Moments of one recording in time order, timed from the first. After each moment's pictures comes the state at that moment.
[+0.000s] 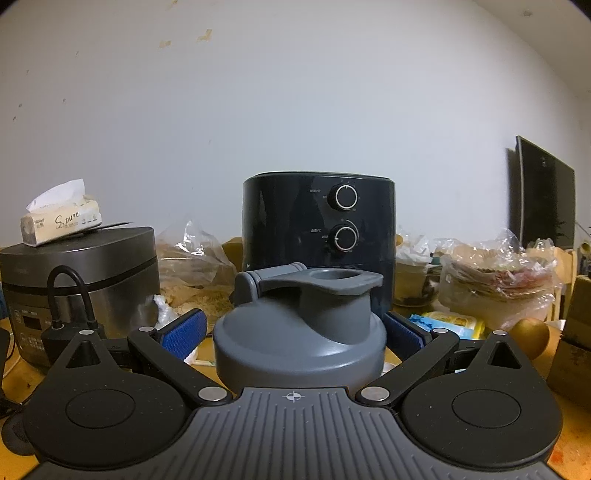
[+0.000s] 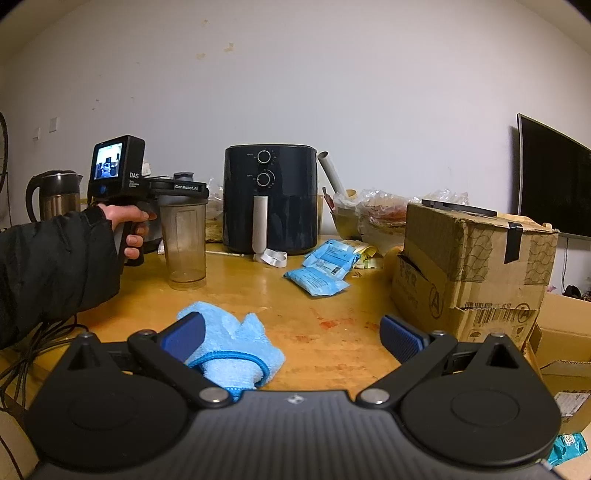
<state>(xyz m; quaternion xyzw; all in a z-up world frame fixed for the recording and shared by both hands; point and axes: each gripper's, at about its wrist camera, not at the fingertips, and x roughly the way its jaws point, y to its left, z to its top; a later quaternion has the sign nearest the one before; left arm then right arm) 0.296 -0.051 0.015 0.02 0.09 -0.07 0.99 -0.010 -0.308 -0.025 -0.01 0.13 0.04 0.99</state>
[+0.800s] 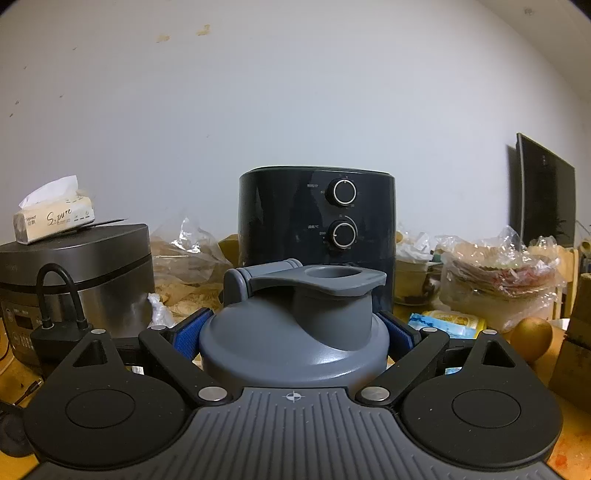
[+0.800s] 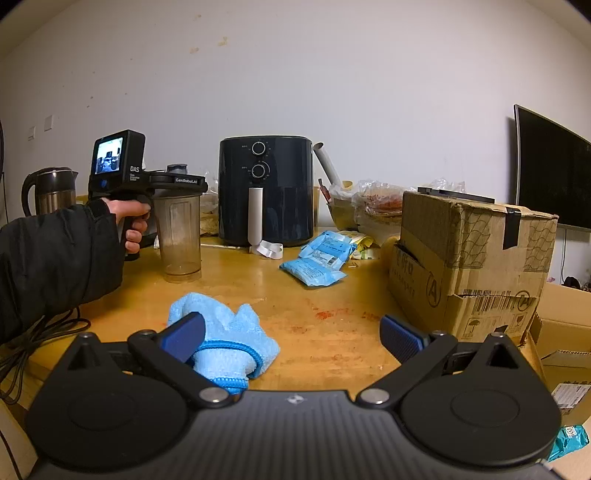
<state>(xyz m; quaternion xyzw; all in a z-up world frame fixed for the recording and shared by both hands) 0.305 -0.055 0.011 0.02 0.10 -0.07 0.99 -0.005 -0.314 -0.032 0.00 0.14 0.04 0.99</state>
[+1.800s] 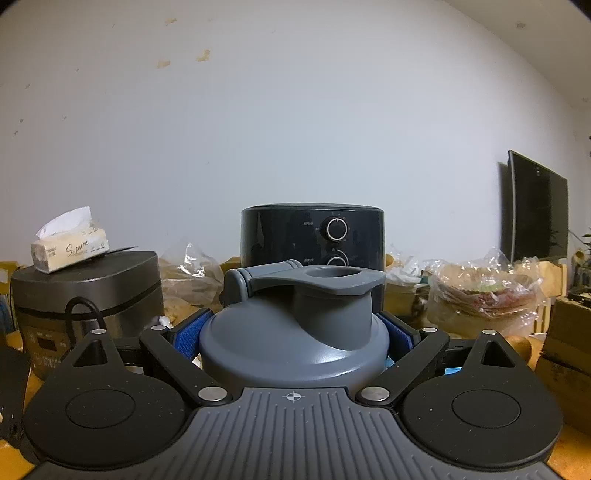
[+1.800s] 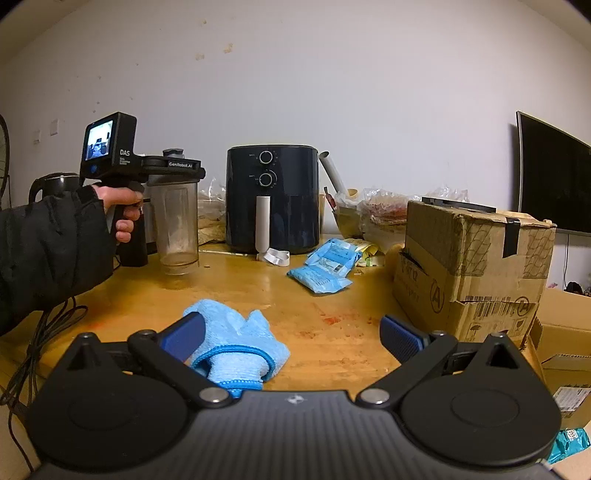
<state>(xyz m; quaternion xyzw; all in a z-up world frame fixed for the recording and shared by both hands) 0.265 -0.049 0.043 0.01 0.07 -0.08 0.99 -0.011 -0.315 -0.027 0.00 0.13 0.05 0.99</state>
